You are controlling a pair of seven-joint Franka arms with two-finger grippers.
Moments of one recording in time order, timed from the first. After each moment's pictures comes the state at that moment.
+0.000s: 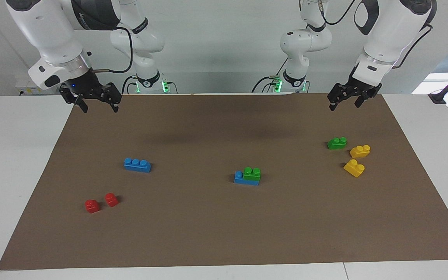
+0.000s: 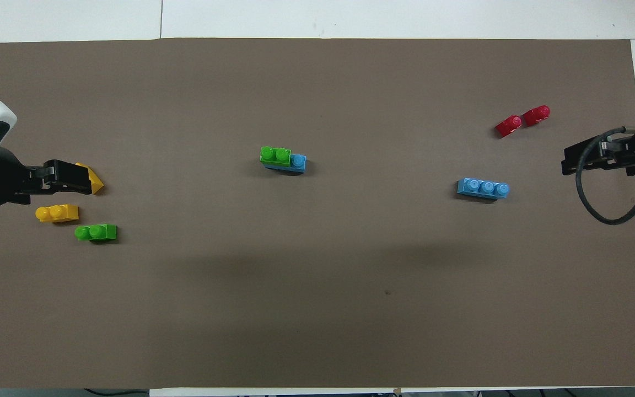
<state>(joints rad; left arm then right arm) 0.10 -0.11 -0.20 -1.77 -0.04 1.66 -0.18 -0.13 0.01 0.13 -1.58 0.00 1.54 0.05</state>
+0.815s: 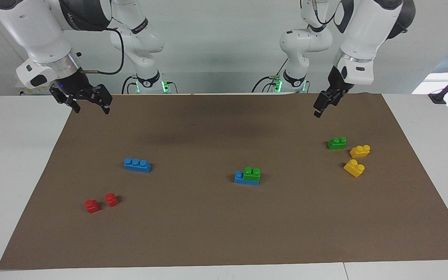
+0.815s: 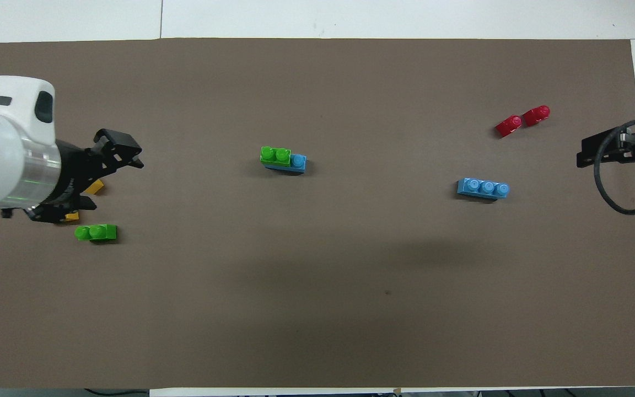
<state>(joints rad) -0.07 -0.11 -0.22 -1.80 -0.06 1.79 -1.00 -0.16 0.02 0.13 -1.59 0.02 1.58 0.19</state>
